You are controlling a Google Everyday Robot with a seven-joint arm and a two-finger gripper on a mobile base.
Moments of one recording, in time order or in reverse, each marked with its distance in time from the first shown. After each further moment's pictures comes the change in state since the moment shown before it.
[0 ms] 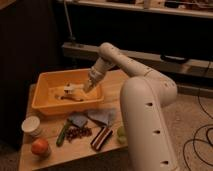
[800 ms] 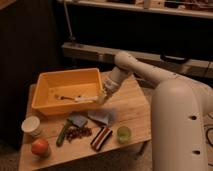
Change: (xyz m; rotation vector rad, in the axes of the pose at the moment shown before) arm 0.117 -0.009 -0.029 -0.008 0.043 0.079
